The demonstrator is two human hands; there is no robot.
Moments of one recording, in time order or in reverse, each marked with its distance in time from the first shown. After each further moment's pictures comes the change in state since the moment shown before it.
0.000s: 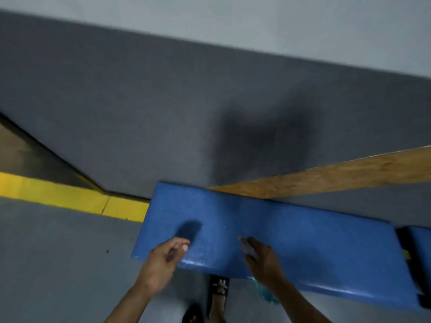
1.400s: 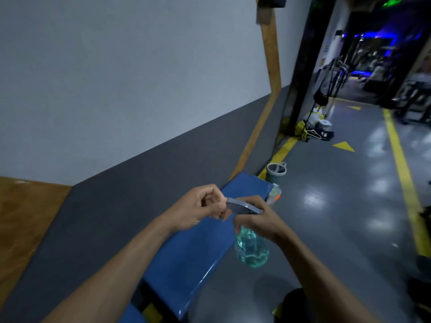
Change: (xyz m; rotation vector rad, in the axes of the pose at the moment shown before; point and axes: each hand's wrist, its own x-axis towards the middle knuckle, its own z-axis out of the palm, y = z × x) left_hand -0.308 0.722 0.846 0.099 -1.337 0.995; right_hand -0.550 0.224 -0.856 0.242 0.779 0.023
